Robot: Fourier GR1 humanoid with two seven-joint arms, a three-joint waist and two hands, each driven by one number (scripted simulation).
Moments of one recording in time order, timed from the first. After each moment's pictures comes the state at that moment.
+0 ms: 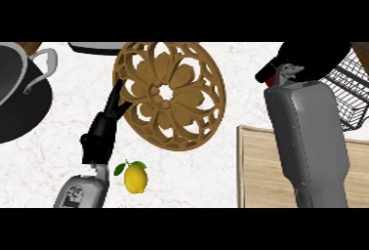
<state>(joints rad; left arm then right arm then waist) -0.18 0.01 -0.10 -1.53 -0.18 0.16 0.05 -0.87 -0.01 -0.12 -1.38 1.56 0.54 1.09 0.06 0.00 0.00</state>
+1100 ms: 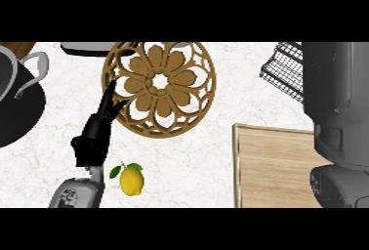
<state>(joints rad) -0.16 0.03 -0.09 -1.56 -0.17 0.17 0.05 -1.32 -0.12 -0.45 -1.03 1.68 0.43 1.08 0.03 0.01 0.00</state>
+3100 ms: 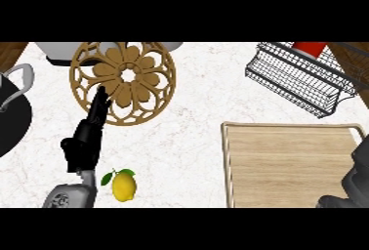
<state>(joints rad) -0.12 0.04 -0.04 -1.55 -0.16 0.17 0.05 -0.96 -0.13 -0.71 -1.63 1.53 -0.10 1.07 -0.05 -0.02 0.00</state>
